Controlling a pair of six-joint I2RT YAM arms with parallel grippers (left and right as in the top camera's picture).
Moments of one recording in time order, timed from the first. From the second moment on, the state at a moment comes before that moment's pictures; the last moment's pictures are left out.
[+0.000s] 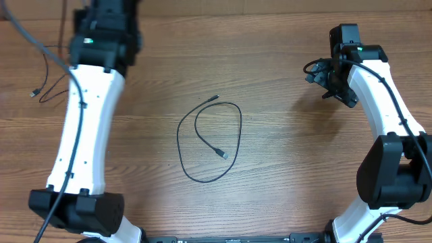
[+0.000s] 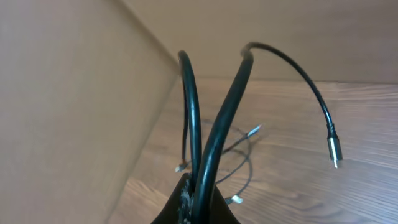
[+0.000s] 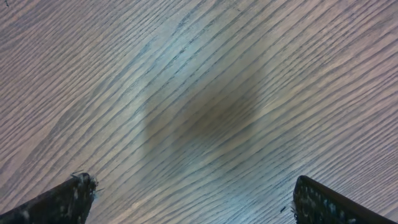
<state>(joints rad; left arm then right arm) -0.12 1.76 1.96 -0.89 -0.78 0.03 0.00 1.89 1.58 -1.01 0.18 0.64</state>
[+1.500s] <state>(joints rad) 0.32 2.18 1.96 -1.21 -0.32 -0.18 0.00 1.89 1.58 -1.01 0.18 0.64</state>
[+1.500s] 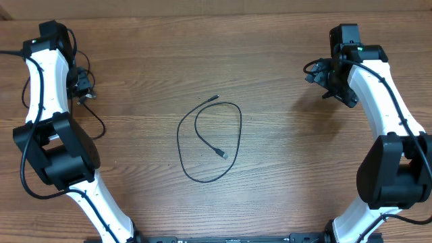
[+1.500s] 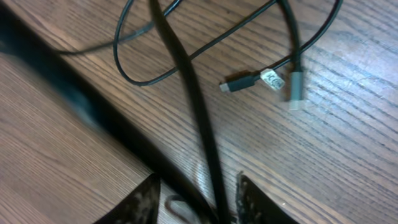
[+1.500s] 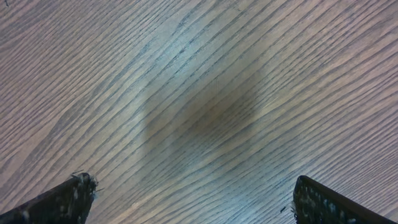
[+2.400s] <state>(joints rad) 0.32 2.18 2.14 -1.52 -0.10 -0.25 0.00 1.89 1.58 -1.01 0.18 0.64</state>
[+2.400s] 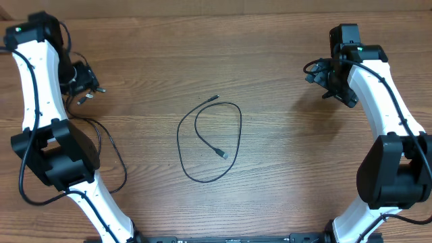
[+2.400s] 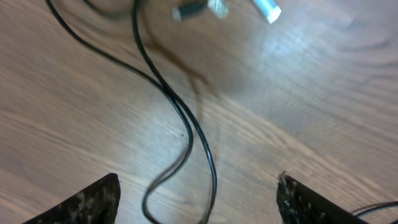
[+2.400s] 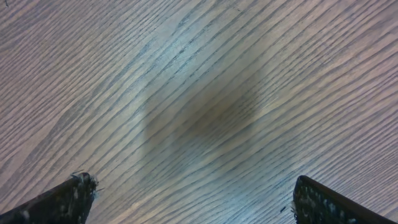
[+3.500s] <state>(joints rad) 0.39 2.16 1.56 -0.70 -0.40 -0.31 0.00 1.89 1.58 -1.01 0.18 0.64</state>
